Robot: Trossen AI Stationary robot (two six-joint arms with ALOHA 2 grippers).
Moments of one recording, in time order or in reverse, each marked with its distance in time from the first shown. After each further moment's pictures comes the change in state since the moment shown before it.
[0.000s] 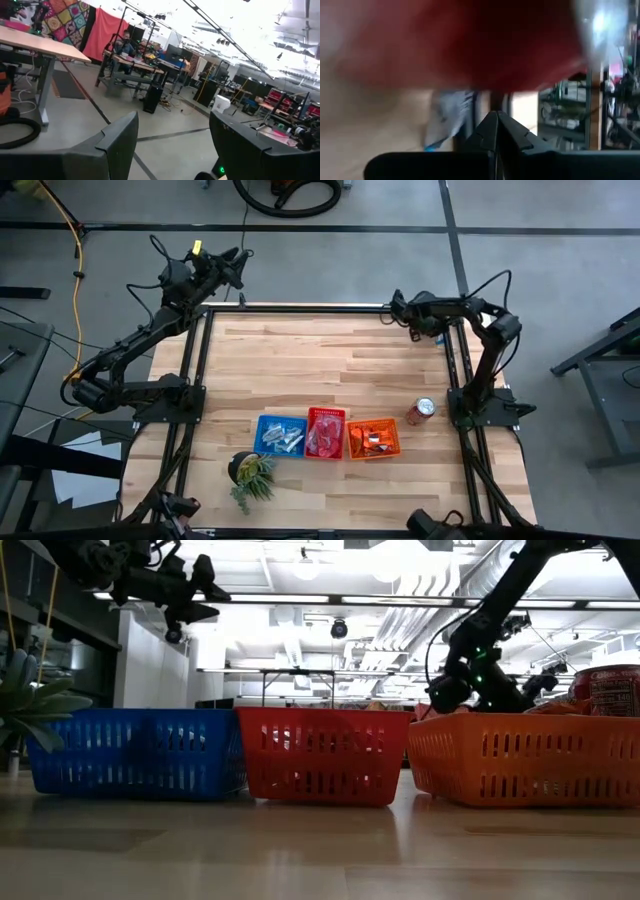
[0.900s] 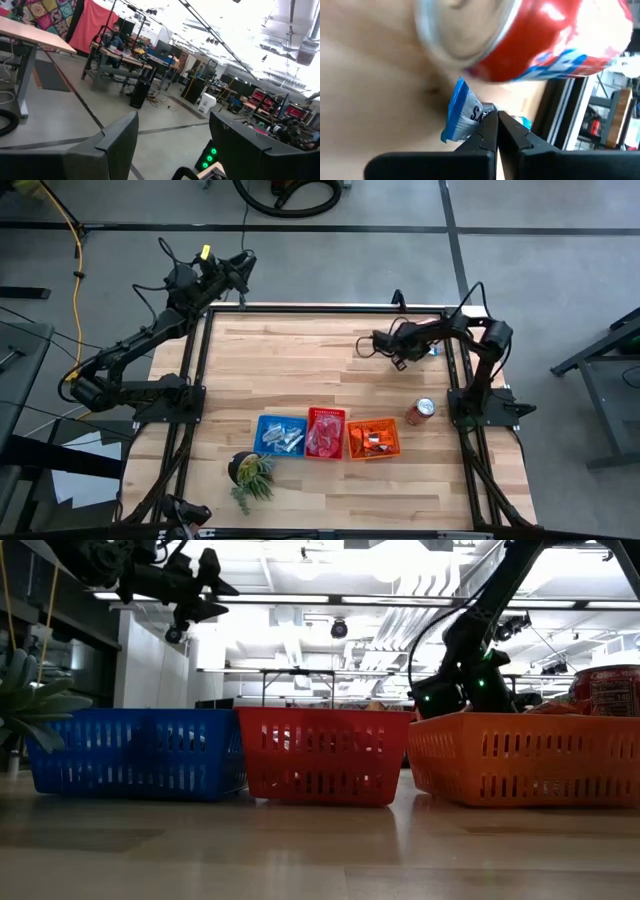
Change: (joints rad) left arm -0.084 0.000 0.000 -0.001 -0.024 -0.053; right arm 0.331 0.001 -0.157 0.183 -0.149 -0.130
